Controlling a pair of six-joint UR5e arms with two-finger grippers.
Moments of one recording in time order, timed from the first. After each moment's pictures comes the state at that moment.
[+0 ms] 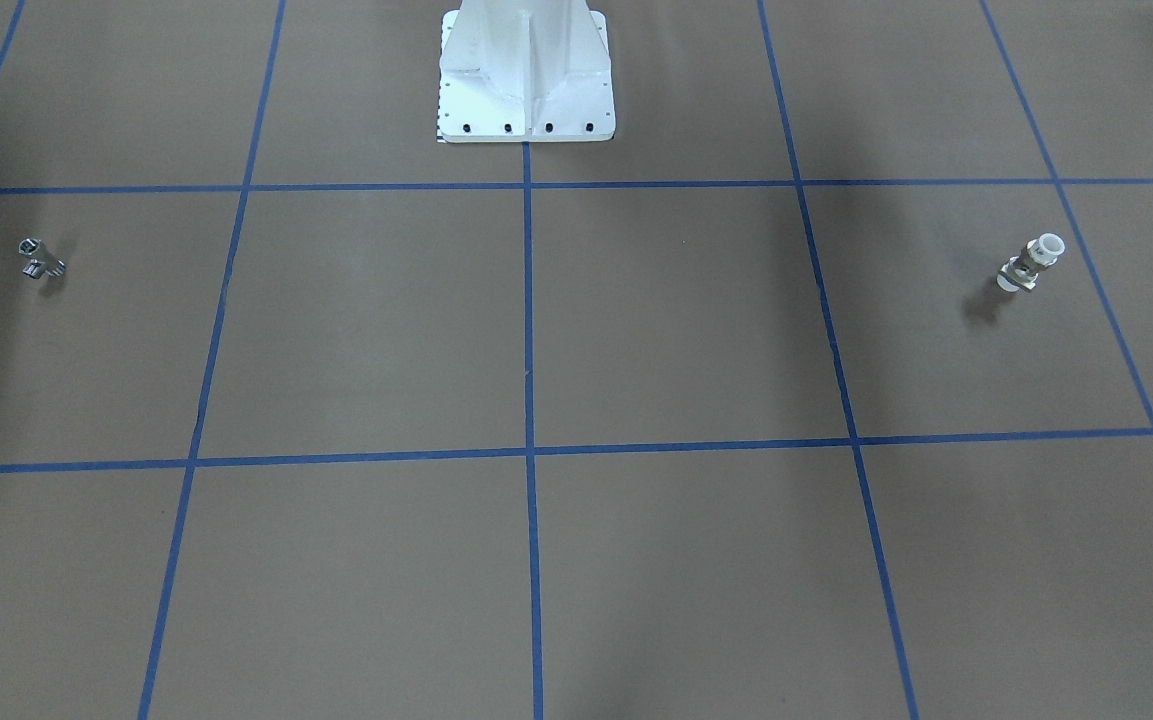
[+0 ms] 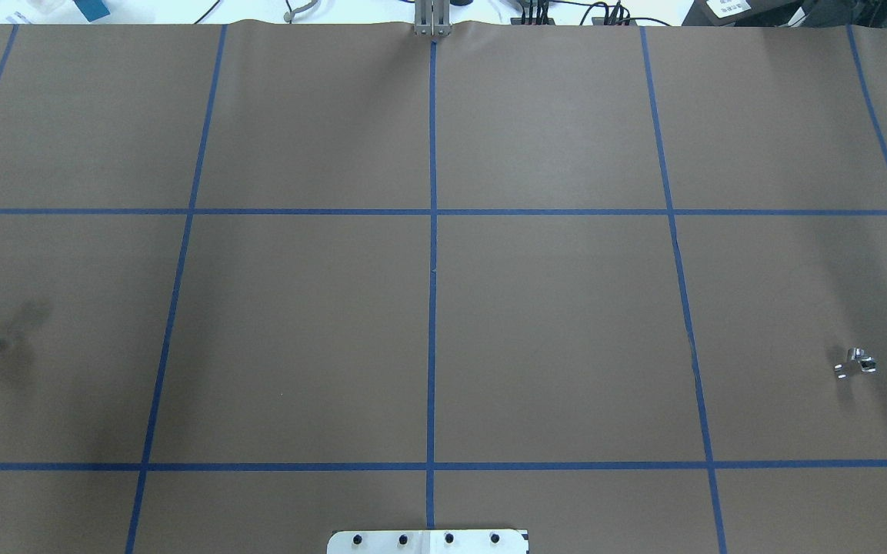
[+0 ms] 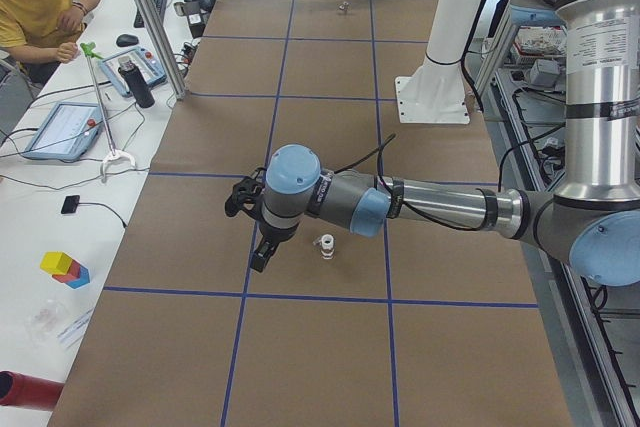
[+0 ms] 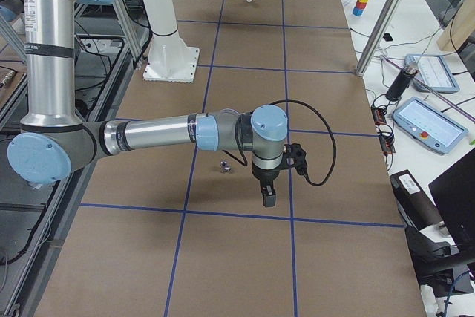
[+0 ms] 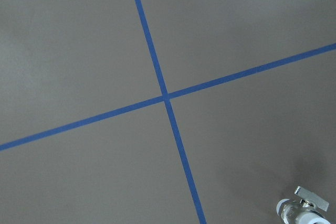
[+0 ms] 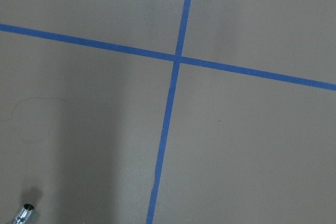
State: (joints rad) left arm -1.57 -1.48 -1.78 -1.83 -2.37 0.13; right arm 1.58 -1.63 1.79 -1.66 2.27 -0.16
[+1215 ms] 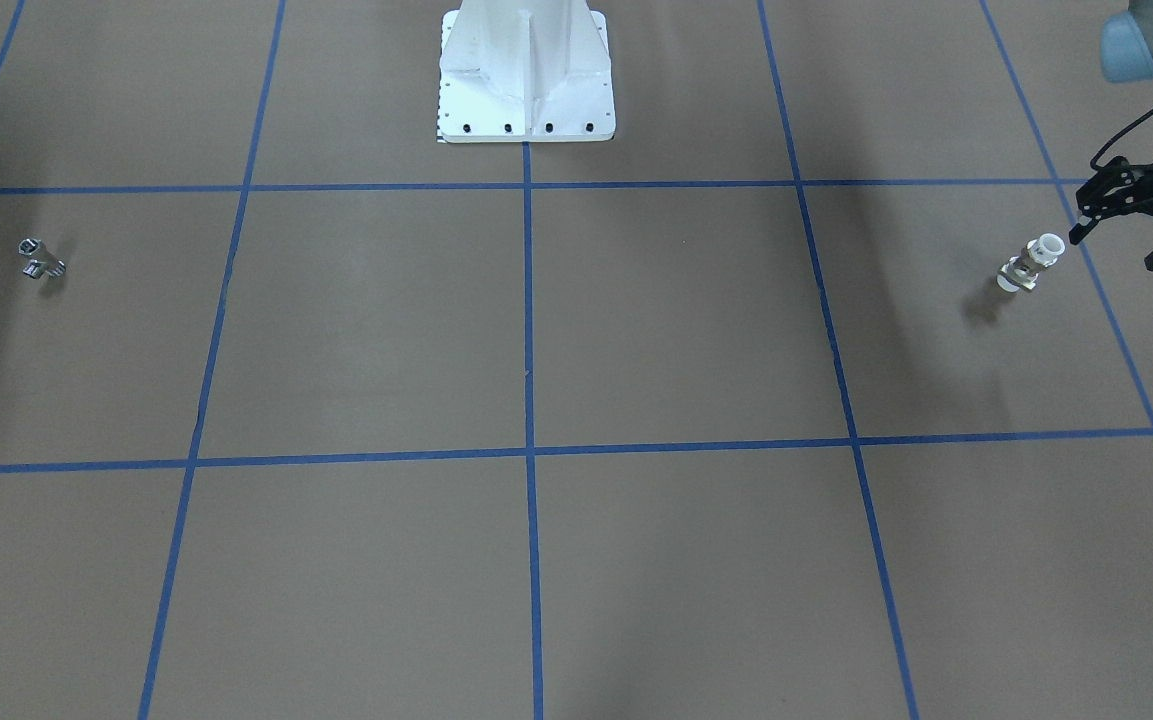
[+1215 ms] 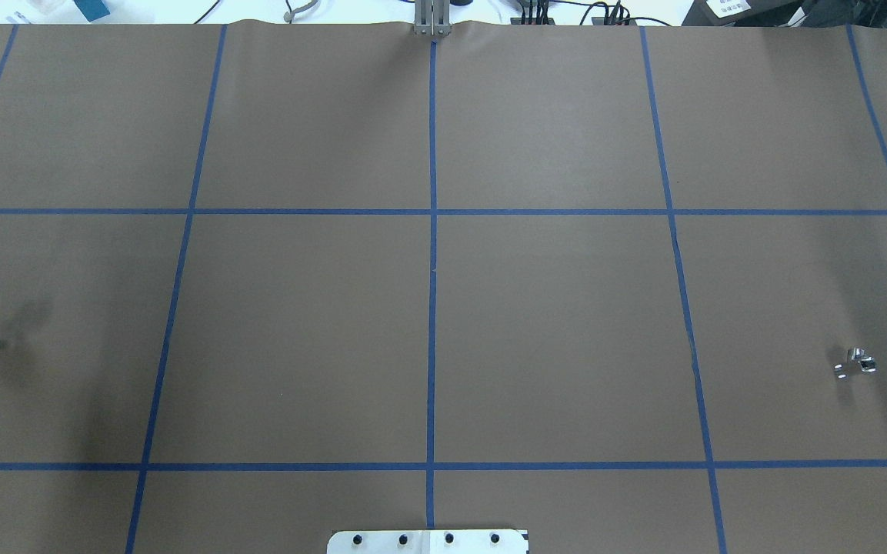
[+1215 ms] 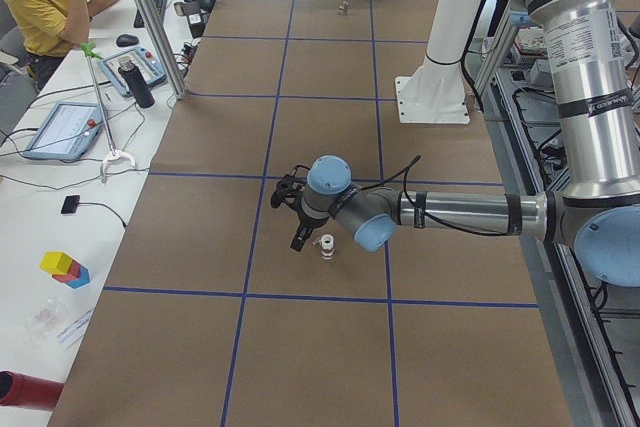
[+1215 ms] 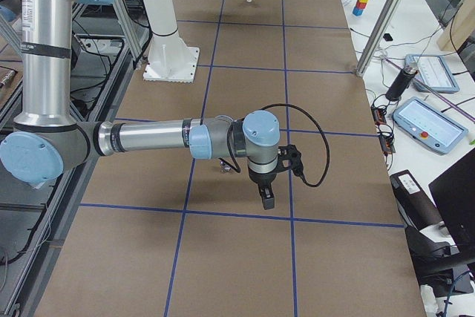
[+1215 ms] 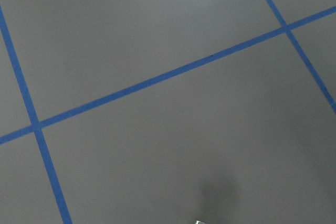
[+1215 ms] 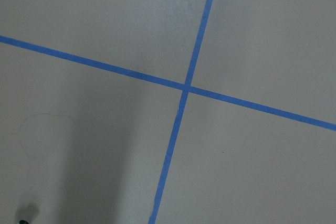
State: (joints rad) left arm -1.18 -1.30 -1.78 -2.31 -2.26 -0.34; right arm 1.58 -1.67 1.78 -1.56 2.29 -0.16
